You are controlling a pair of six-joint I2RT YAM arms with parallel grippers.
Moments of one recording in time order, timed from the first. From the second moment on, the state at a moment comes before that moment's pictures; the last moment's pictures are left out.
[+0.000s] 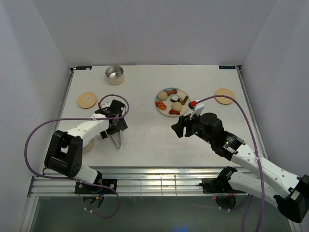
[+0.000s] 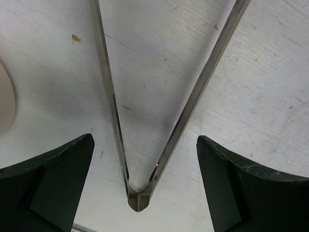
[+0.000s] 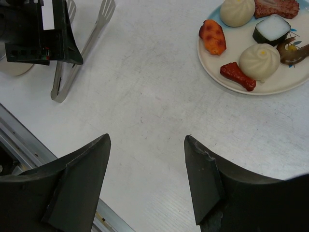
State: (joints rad) left arm -0.38 1.48 0.89 -0.67 -0.38 -0.78; right arm 0.80 0.86 0.67 -0.16 0.04 0.29
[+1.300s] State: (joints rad) left arm -0.28 1.53 0.81 -0.43 -0.32 -0.65; right arm 0.80 0.83 0.67 -0.16 0.05 0.28
